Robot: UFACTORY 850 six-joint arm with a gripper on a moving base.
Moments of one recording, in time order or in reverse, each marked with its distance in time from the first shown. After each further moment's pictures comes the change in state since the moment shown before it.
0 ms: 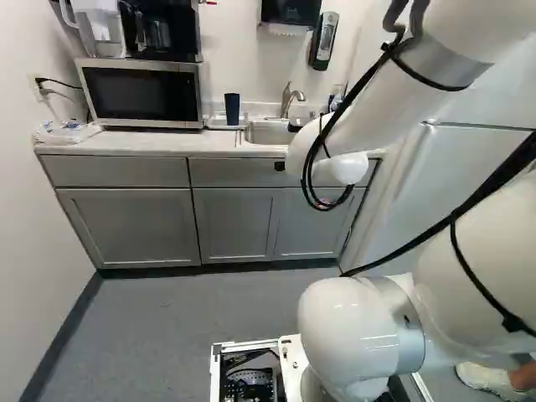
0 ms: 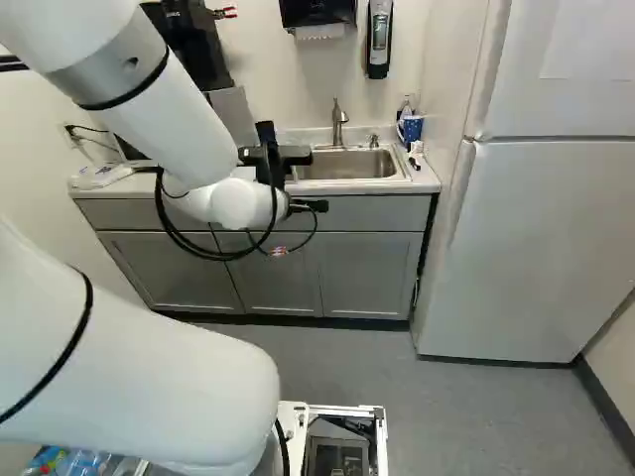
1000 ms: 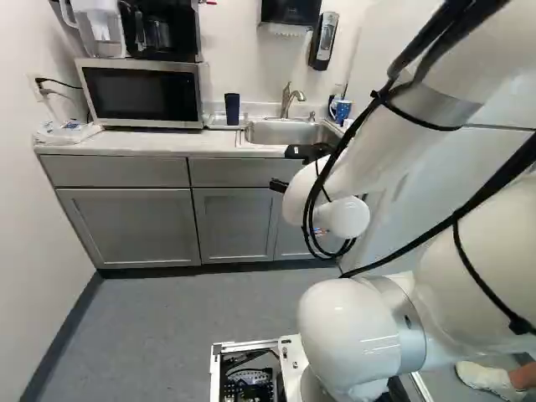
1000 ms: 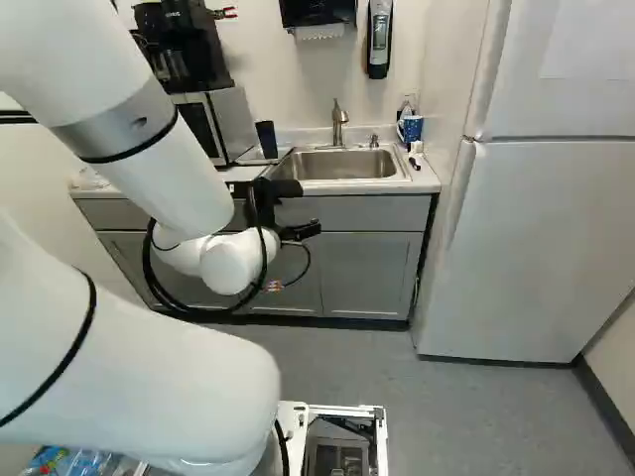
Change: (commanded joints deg) arm 2.1 0.0 11.3 -0.8 18.5 0.8
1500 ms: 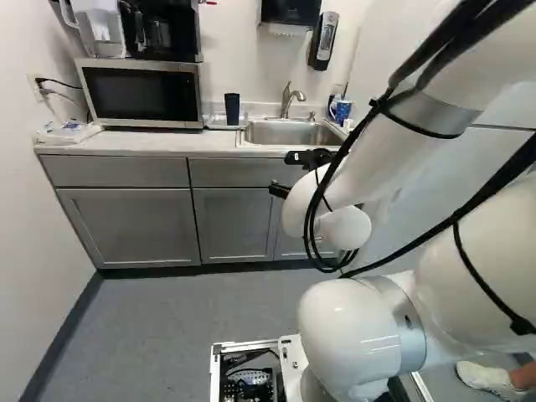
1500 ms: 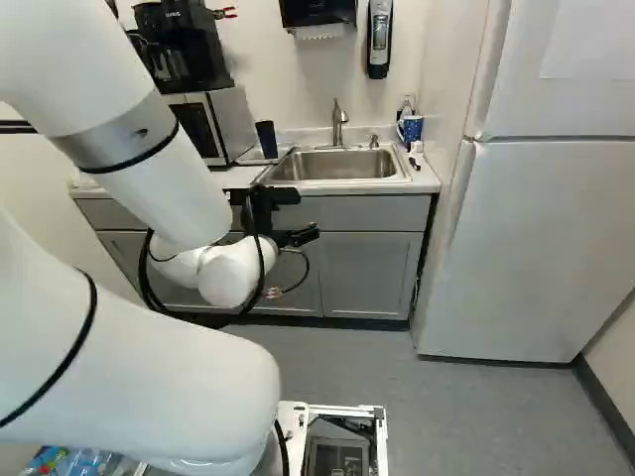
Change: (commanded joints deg) arm 0.4 0.0 2.0 -0.1 3.2 0.1
